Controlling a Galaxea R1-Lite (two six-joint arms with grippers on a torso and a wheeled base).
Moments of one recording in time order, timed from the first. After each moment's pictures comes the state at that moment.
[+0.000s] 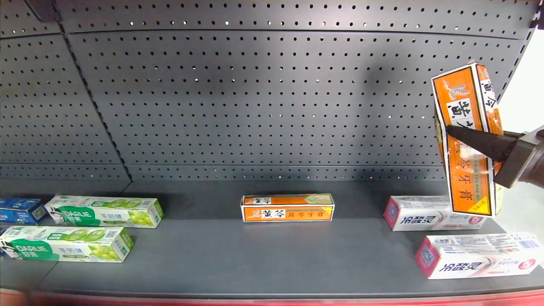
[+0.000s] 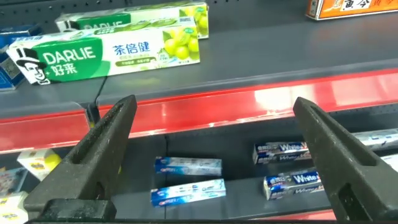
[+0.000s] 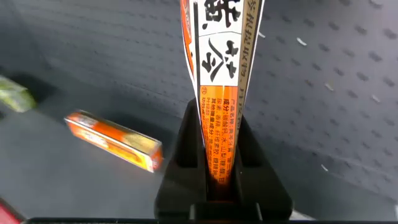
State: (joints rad) left arm 0.01 0.00 0.00 0.00 -0.10 0.06; right arm 0.32 1.19 -0.73 -0.53 0.19 -0.01
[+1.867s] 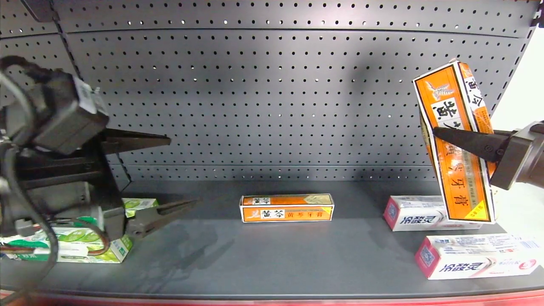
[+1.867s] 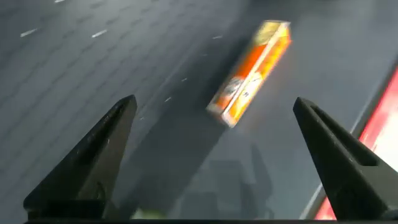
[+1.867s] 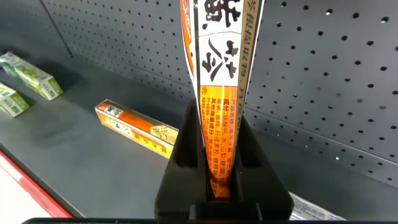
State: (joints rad) left arm -0.36 1.27 -0.89 -0.08 -0.37 0.52; right arm 0.46 1.19 -0.83 -0.35 0.10 0.00
